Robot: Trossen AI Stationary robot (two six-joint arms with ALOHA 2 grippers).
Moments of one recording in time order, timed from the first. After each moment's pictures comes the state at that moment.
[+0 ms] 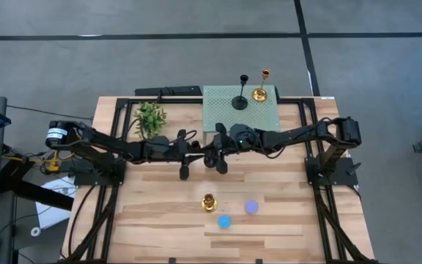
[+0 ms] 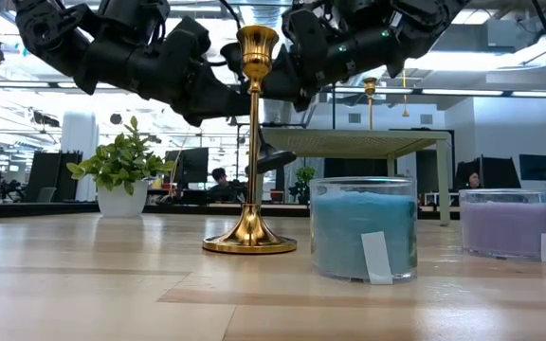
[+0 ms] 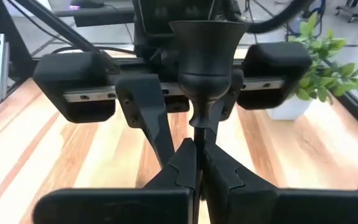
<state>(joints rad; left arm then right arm) 0.00 1.26 0.48 0.72 -0.09 0.05 -0.08 1.71 0.99 0.40 -0.09 -0.03</state>
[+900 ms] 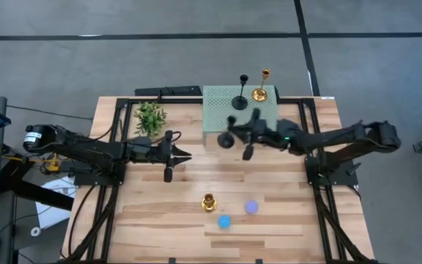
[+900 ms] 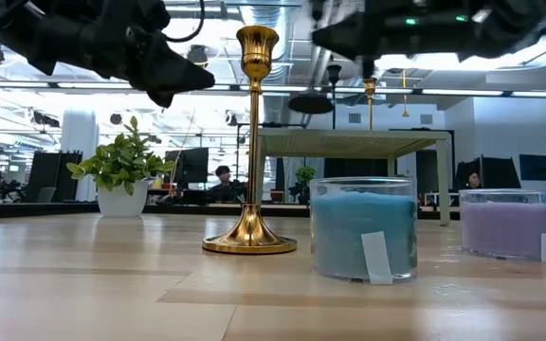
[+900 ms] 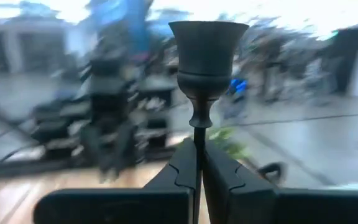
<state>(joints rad) -0.04 0.93 0.36 0.53 -0.08 0.04 -0.11 1.29 0.58 0.81 0.11 0.00</state>
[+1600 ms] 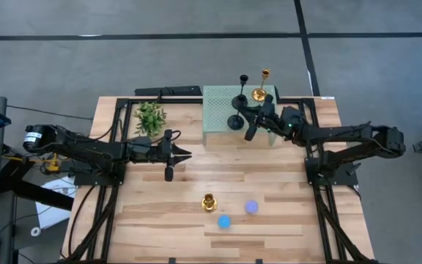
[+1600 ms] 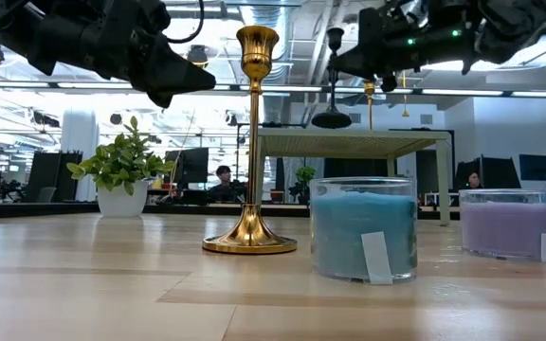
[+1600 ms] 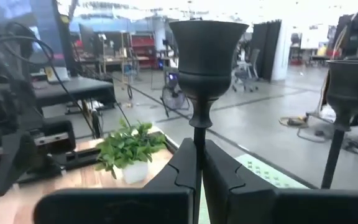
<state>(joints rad) -0.04 0.93 0.36 0.54 -0.11 0.04 -0.31 1.21 0.57 0.70 0.18 0.03</state>
